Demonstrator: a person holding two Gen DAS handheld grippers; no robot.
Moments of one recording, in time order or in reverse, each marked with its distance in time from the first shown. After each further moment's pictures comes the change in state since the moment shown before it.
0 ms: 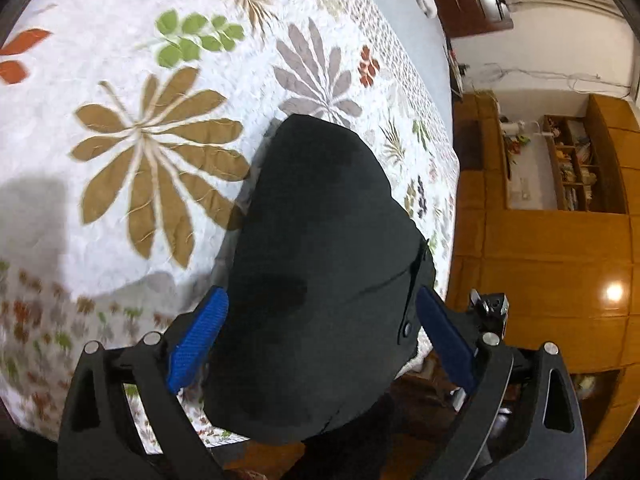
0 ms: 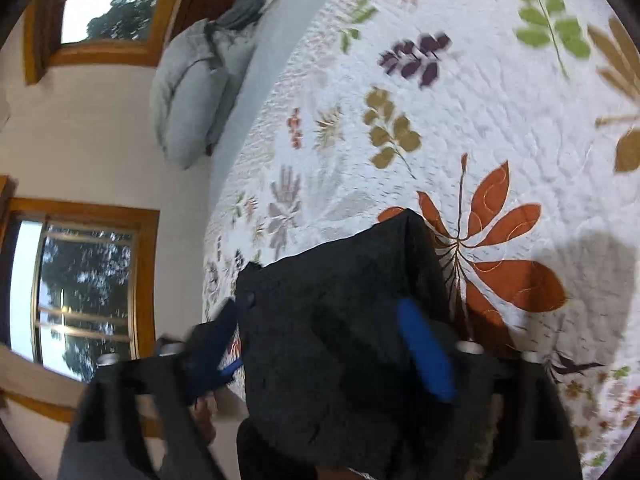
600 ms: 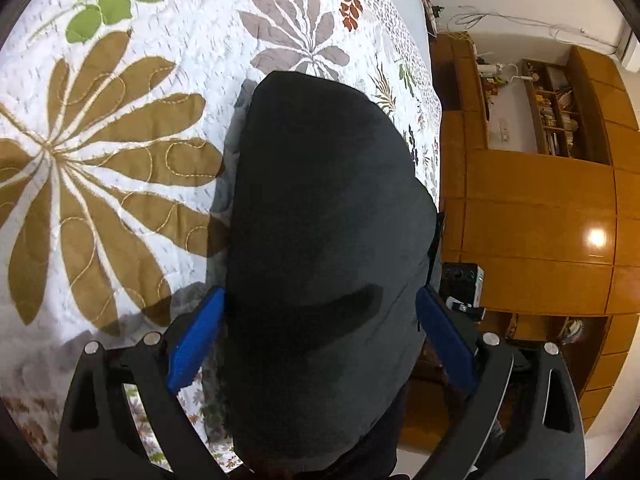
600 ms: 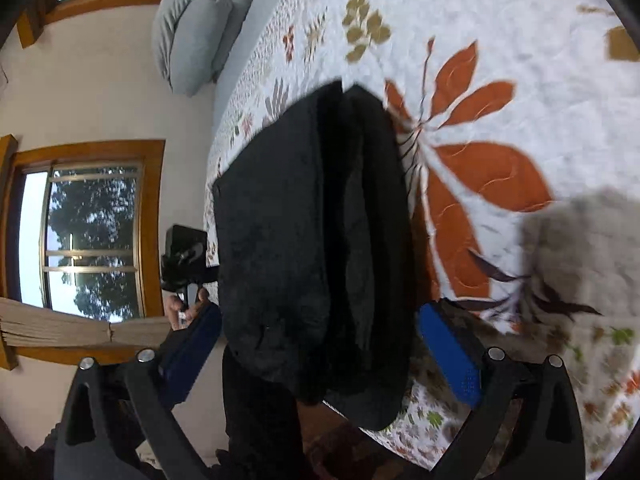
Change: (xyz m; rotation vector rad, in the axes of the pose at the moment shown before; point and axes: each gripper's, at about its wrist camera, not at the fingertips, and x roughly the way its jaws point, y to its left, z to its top) left arm 0.066 0.016 0.037 0.109 0.208 -0.084; right arm 0.033 -0.048 -0.038 0.007 0.302 0.052
